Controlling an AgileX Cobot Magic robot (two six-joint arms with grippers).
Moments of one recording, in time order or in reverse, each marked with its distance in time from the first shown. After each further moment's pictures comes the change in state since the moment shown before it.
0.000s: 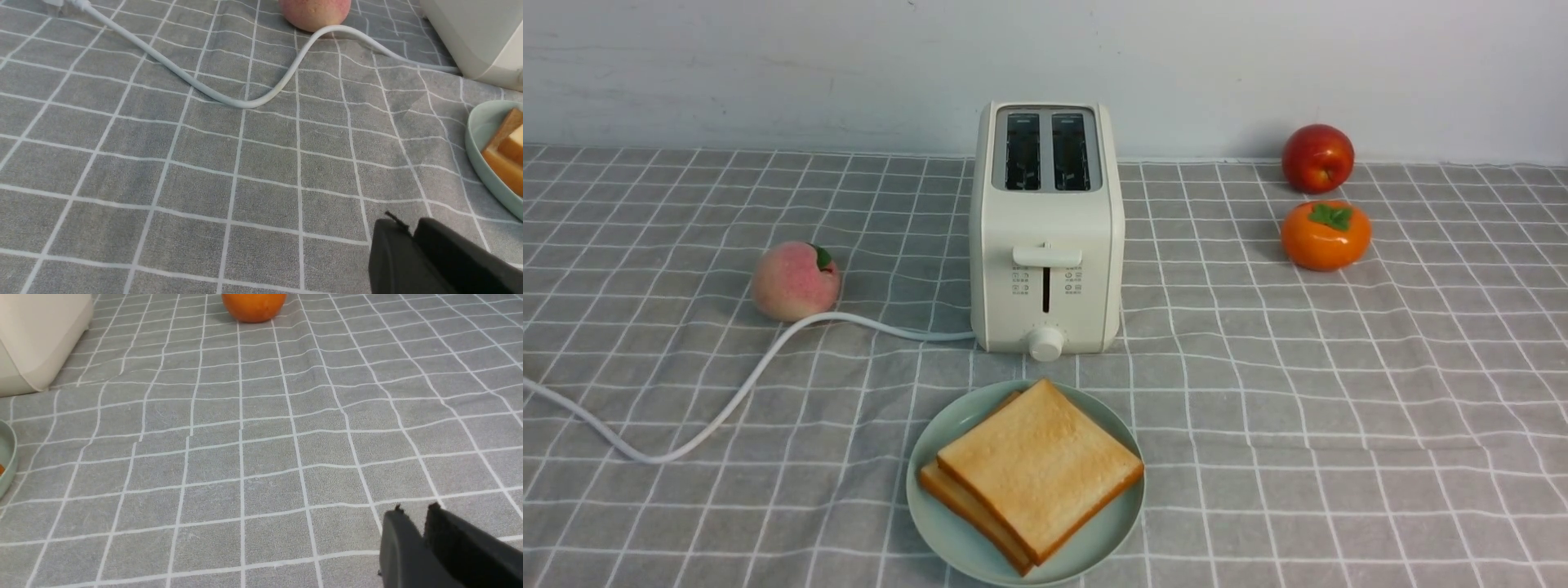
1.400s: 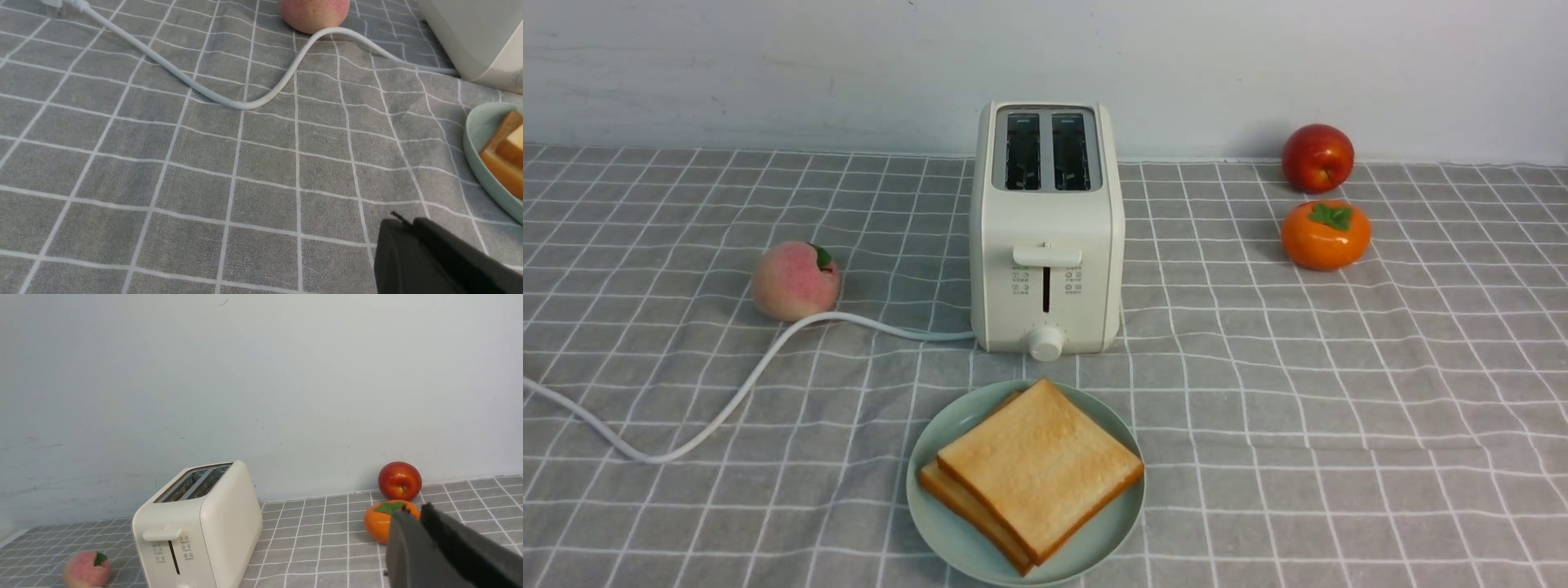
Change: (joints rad) right arm 0.171 0.000 -0.274 0.104 -0.201 -0.001; left arm 0.000 0.000 0.000 -0.004 -0.002 0.000
